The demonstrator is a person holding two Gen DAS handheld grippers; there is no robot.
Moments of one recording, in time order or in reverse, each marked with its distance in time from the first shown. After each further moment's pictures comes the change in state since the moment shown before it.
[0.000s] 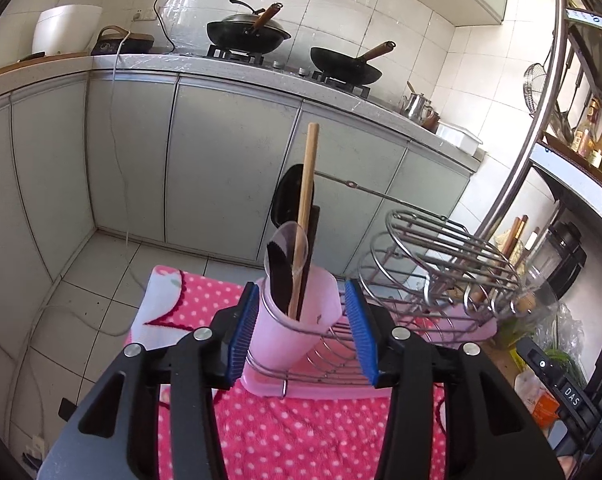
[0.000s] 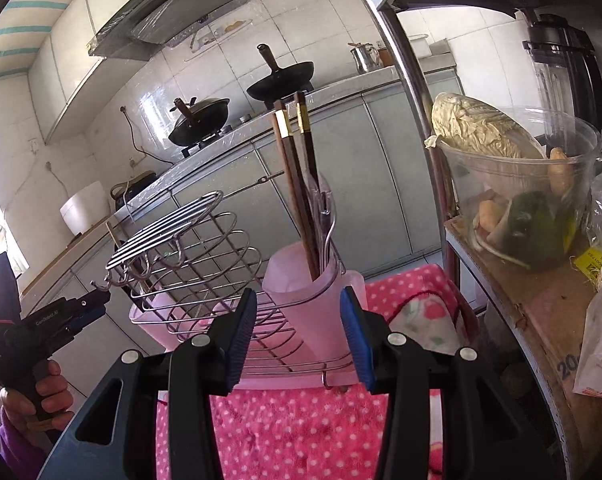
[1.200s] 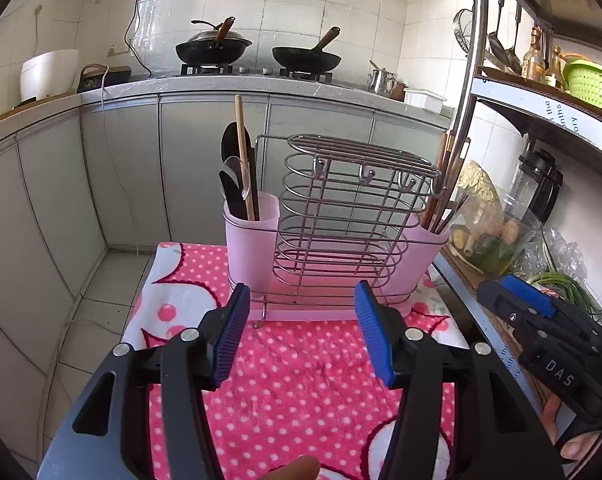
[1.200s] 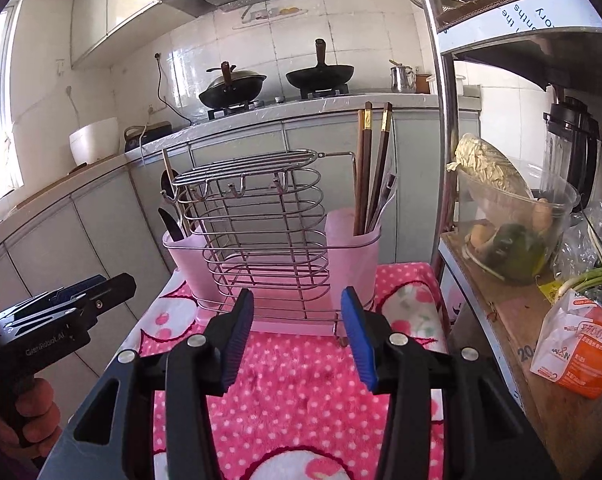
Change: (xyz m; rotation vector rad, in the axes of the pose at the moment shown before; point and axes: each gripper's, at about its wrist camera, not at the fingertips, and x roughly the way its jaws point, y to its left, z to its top) left arm -0.067 -0.058 -0.077 0.180 0.000 0.037; right arm -0.058 0.076 -0.047 -0.251 0.032 -0.082
